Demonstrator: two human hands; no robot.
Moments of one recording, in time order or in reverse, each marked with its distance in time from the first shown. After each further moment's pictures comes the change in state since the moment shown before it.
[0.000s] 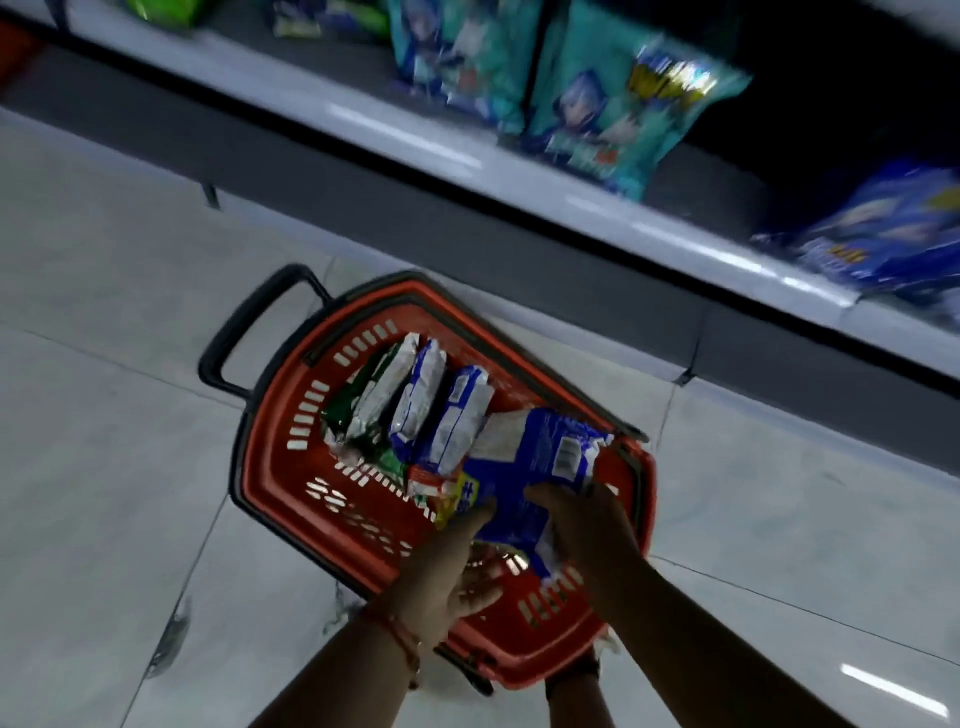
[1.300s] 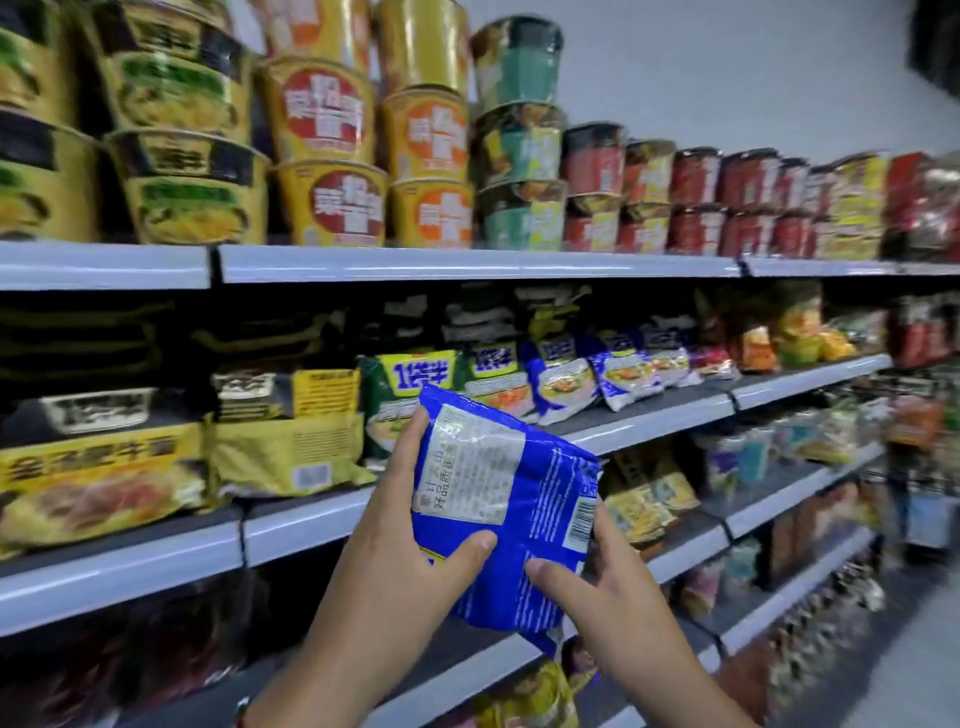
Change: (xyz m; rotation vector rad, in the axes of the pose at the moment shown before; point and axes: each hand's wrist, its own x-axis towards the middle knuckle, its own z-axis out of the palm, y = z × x) left_hand -0.788 -0.029 0.503 0.888 -0.679 2.179; right_hand -0.656 -0.195 -0.566 0.457 0.706 -1.292
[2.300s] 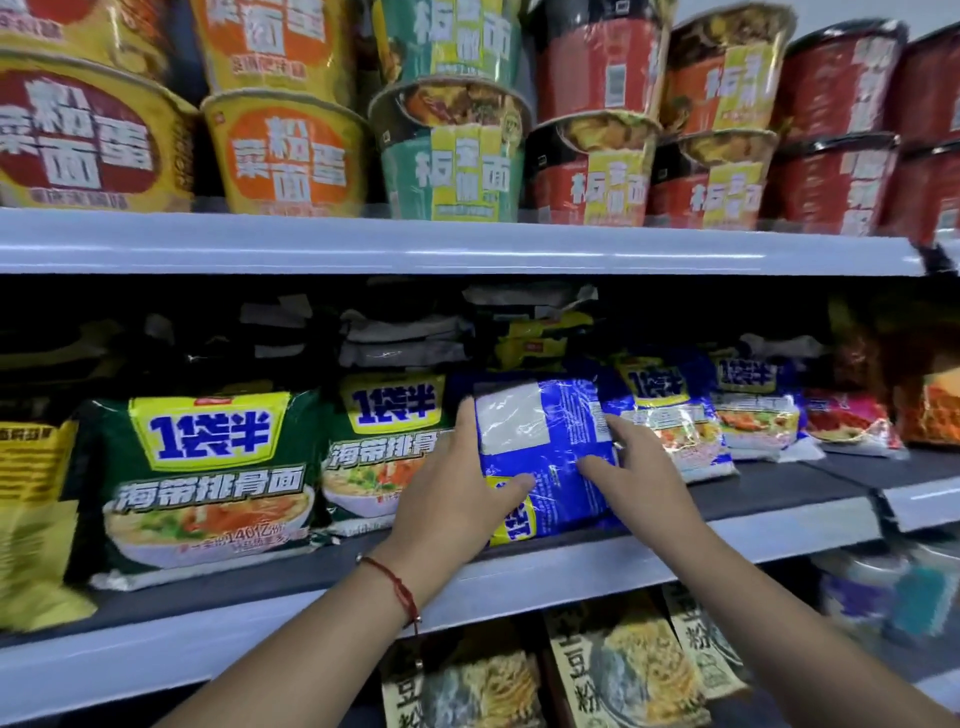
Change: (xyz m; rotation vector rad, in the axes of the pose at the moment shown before) left_hand 0.296 -0.112 0.250 0.585 0.084 -0.221; right_hand 0.395 0.092 -0.189 -0.453 -0.051 -0.138
